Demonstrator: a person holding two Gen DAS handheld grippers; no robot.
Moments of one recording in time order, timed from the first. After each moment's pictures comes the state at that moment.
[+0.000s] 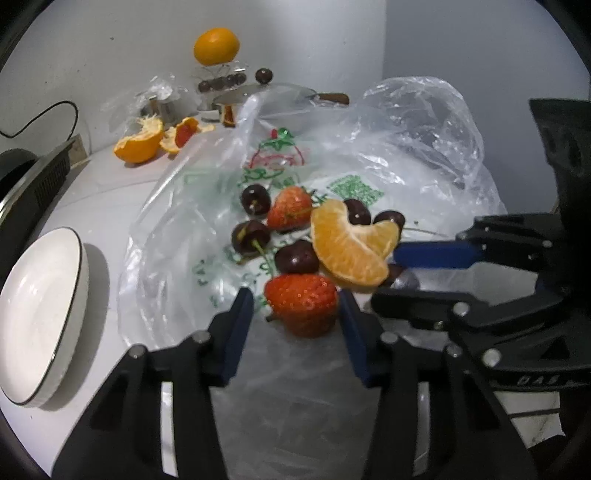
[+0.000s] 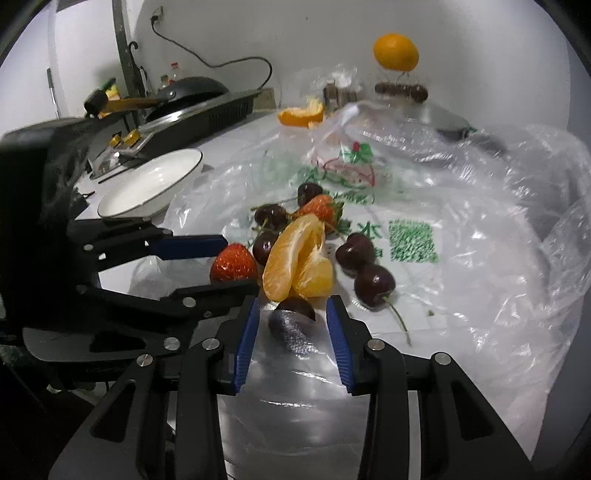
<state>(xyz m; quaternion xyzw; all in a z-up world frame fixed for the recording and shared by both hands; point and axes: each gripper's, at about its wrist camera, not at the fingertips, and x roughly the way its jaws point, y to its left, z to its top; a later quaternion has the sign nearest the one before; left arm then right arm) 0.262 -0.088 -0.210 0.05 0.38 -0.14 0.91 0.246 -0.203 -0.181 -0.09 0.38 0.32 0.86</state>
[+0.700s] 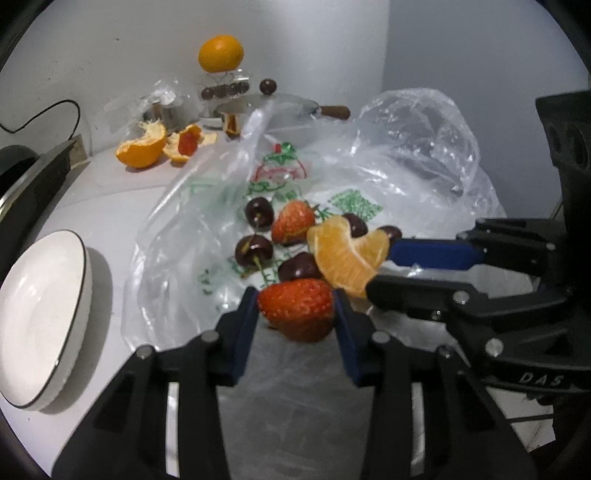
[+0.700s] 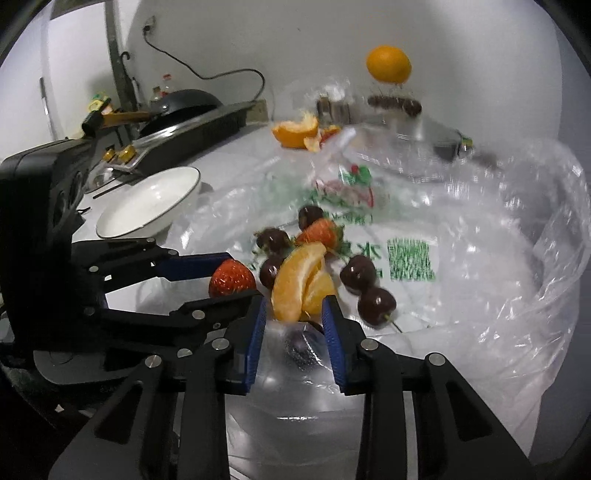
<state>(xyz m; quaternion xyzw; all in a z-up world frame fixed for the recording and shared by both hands) 0.260 -0.077 -0.198 0.03 0.37 -0.15 0.92 0.239 -0.193 -0.159 -0.08 0.36 0.30 0.88</state>
